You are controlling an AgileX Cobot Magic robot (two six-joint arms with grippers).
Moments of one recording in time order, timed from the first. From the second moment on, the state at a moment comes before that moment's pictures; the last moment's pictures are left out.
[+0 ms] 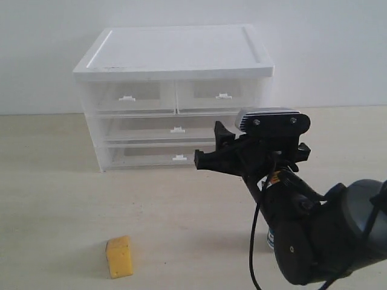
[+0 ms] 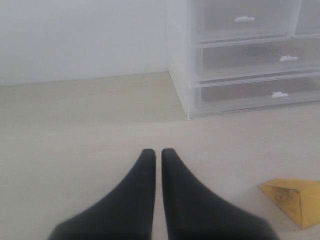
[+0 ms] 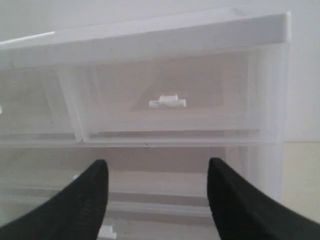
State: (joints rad) left arm -0.12 0.00 0.00 0.07 0.29 -0.04; right arm 0.79 1.89 -0.67 0.56 -1.21 -0.09
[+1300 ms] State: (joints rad) left arm -0.12 0.00 0.00 0.07 0.29 -0.04; right arm 0.72 2.11 -1.04 0.70 -1.18 -0.23
